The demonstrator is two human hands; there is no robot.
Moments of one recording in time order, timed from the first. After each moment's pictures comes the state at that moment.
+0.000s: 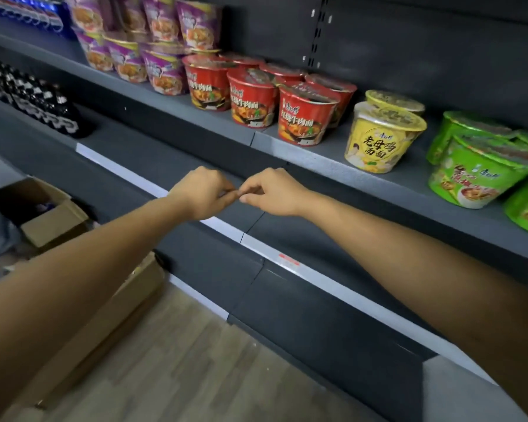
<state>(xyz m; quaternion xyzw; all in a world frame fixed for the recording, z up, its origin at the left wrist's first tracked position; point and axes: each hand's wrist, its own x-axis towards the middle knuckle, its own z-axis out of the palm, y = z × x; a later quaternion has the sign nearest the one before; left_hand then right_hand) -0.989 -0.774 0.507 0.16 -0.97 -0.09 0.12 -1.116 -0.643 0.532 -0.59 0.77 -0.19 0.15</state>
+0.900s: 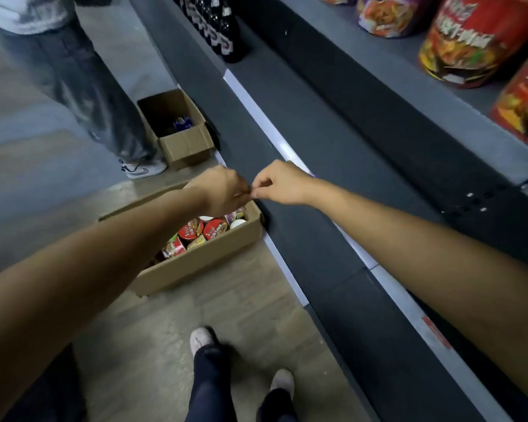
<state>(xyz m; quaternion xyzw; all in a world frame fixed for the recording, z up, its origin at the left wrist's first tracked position) -0.869 -0.998 0.401 0.37 -0.92 -0.09 -0.03 -1.031 -0.963 0.411 -0.70 0.63 -0.08 0.31</state>
